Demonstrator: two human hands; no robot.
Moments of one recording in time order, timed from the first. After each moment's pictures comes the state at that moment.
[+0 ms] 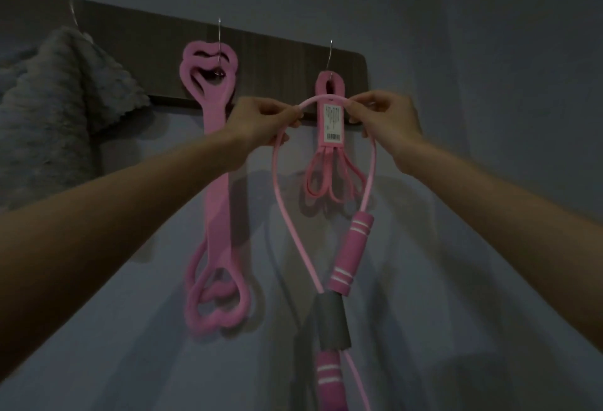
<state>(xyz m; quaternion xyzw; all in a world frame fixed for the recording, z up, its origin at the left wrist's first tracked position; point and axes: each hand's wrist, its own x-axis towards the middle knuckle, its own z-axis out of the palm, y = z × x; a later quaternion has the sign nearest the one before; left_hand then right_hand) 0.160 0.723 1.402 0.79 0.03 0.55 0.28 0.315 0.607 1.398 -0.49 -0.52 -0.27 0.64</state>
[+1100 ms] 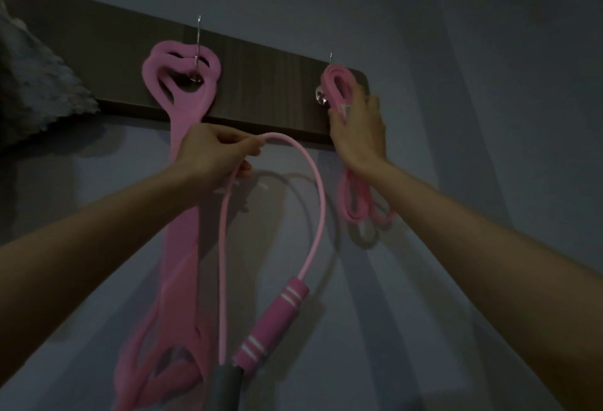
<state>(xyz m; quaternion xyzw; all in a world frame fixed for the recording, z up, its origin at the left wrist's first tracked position) 0.186 0.806 1.413 0.73 0.04 0.63 0.26 0.359 0.702 1.452 -0.50 -0.41 -0.51 0.56</state>
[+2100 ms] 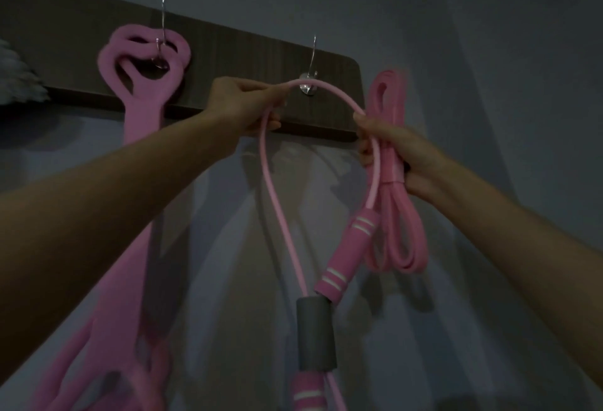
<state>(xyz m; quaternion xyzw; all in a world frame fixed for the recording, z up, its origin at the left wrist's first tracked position) 0.246 0.770 1.462 0.71 -0.06 0.63 0.32 0.421 0.650 1.426 -0.34 -0.59 0.06 0.73</state>
